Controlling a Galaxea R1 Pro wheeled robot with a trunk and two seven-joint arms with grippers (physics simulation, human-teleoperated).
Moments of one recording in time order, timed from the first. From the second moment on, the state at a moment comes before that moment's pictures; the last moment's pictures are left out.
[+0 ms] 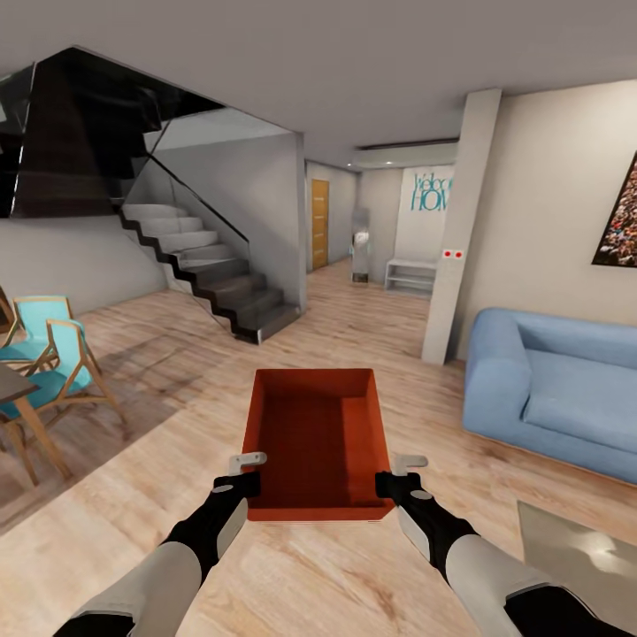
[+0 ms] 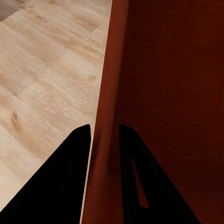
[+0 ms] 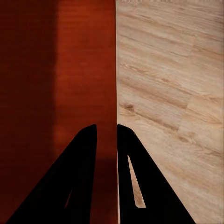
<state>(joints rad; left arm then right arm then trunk) -0.71 -0.13 0.00 -0.38 0.07 0.13 0.24 -0.77 0.08 0.20 -0.23 -0.18 -0.04 -0.10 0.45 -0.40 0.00</state>
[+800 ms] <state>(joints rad) -0.71 -0.13 0.00 -0.38 0.08 0.13 0.24 -0.77 0.08 0.20 -0.23 -0.18 -0.03 -0.10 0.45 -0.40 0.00</state>
